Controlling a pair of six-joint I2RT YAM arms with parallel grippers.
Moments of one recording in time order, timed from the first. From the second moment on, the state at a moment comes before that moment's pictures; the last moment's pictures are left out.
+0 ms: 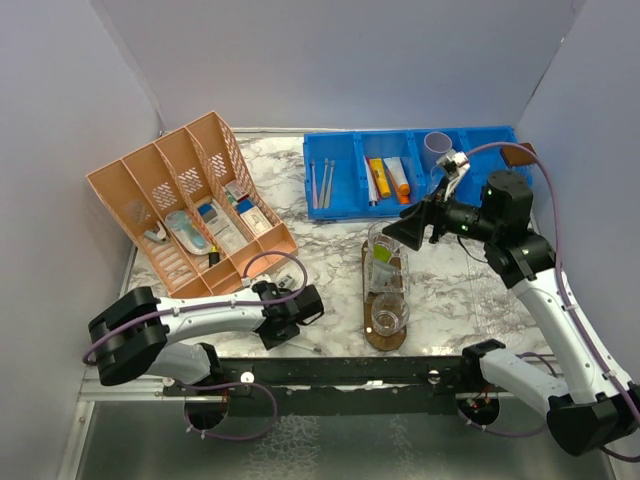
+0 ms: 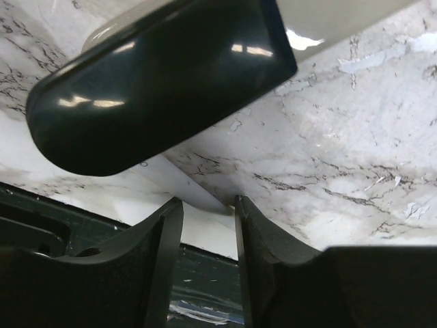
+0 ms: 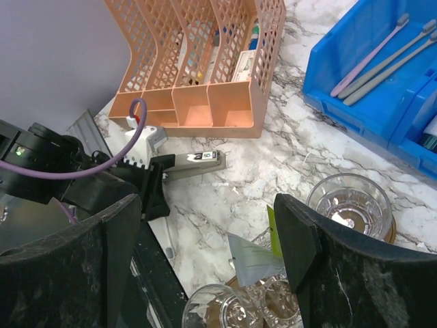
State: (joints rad) left arm -1.13 1.31 0.66 -0.90 -0.28 -1.61; right arm 0.29 0.97 1.04 -0.37 -0.72 0.22
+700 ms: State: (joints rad) left arm -1.06 1.28 0.64 -0.89 -0.22 -1.76; right arm 0.29 0.95 1.02 -0.37 -0.72 0.22
